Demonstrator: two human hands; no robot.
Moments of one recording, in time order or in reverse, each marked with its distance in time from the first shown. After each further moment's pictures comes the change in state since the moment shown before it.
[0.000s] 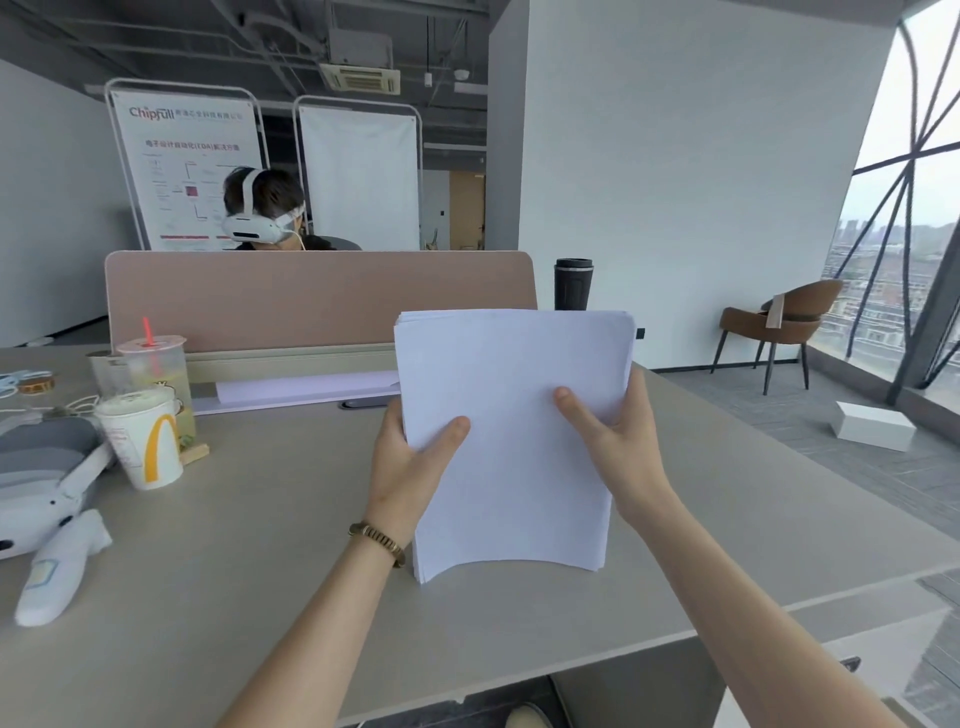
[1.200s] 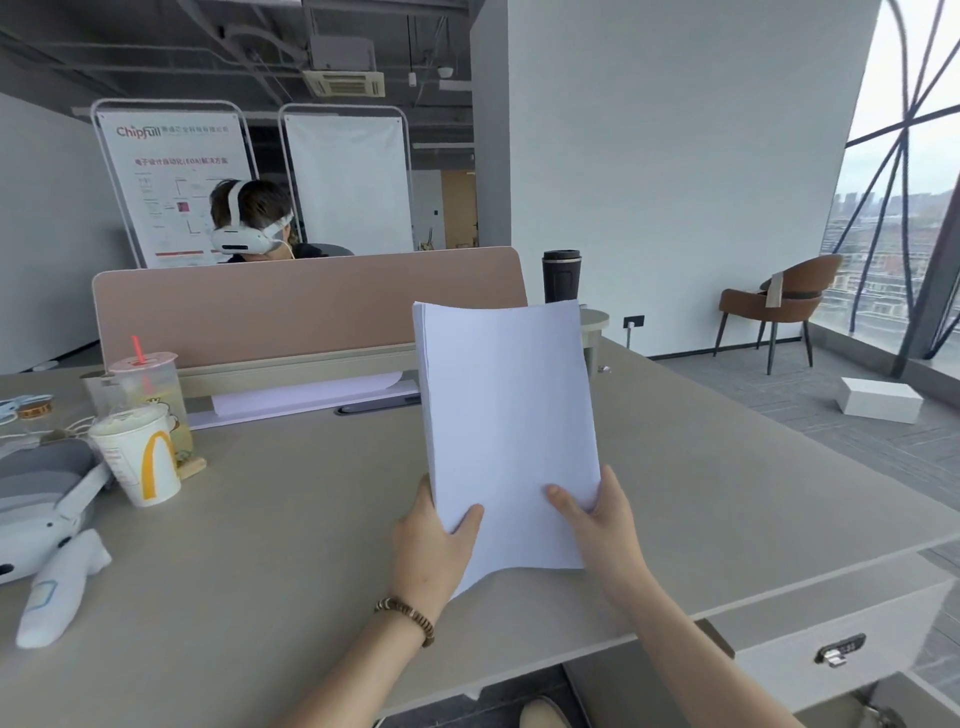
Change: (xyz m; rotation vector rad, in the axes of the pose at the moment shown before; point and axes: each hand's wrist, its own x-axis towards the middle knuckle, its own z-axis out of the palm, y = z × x) left_hand -0.047 -0.052 0.013 0.651 0.005 -0.023; right_hand -0.045 0.102 -0.014 -0.075 0.013 0.254
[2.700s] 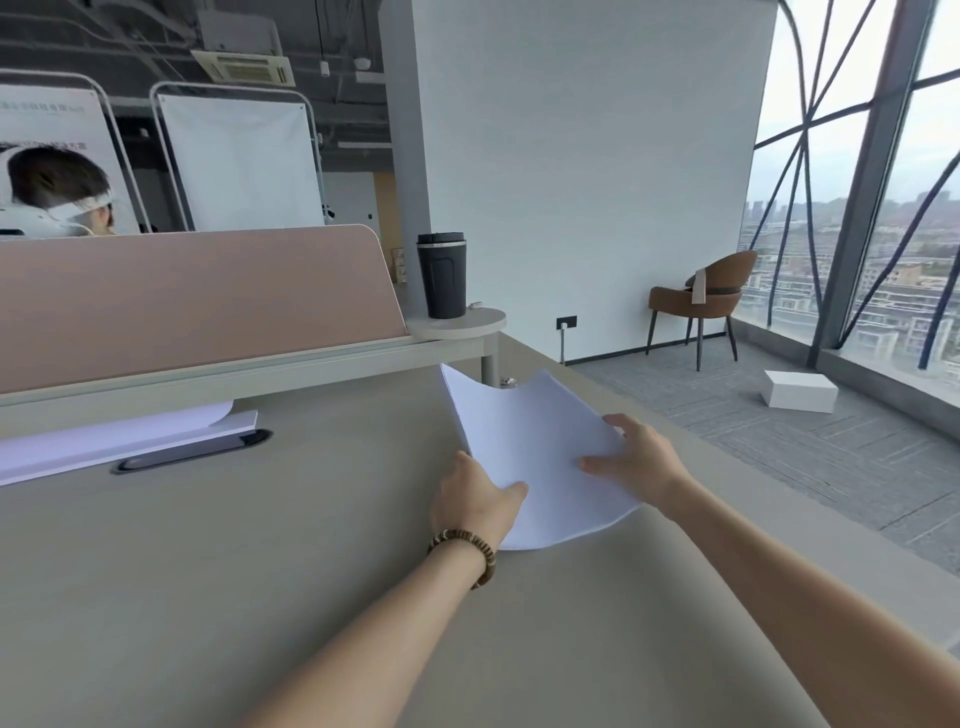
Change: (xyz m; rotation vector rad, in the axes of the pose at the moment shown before) left_hand 0.126 0.069 0.288 0.190 -0.230 -0.116; right_hand 0.263 0.058 -0.201 -0.672 0.030 0.105
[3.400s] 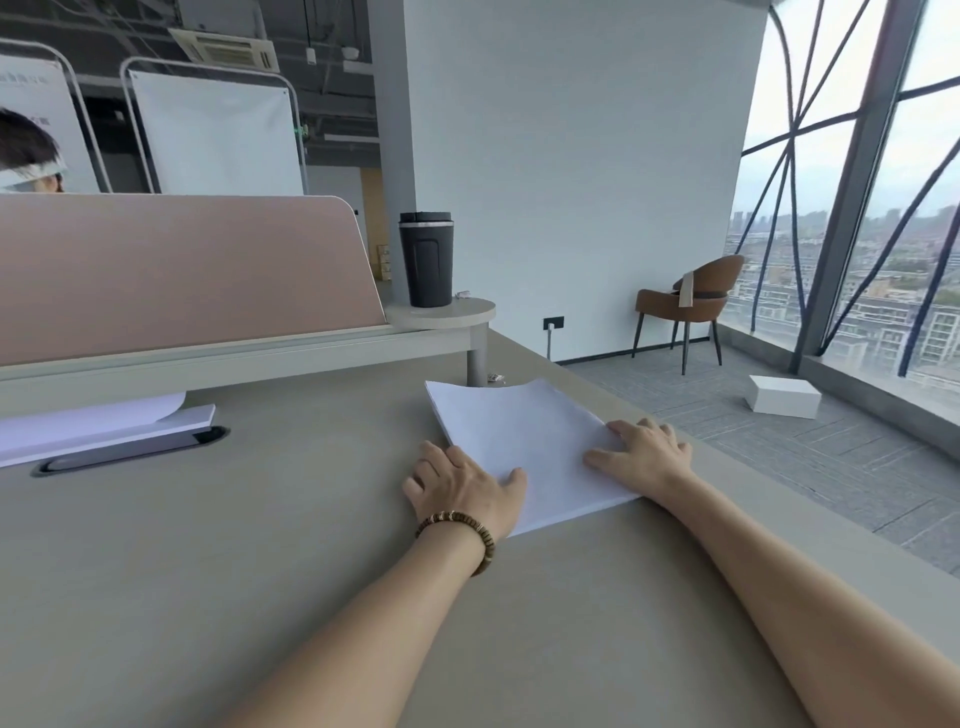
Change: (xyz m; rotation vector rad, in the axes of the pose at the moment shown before) left_hand 0.059 -0.017 0.055 0.502 0.027 0.055; right_hand 0.049 0.026 0.012 -0.429 0.052 0.030
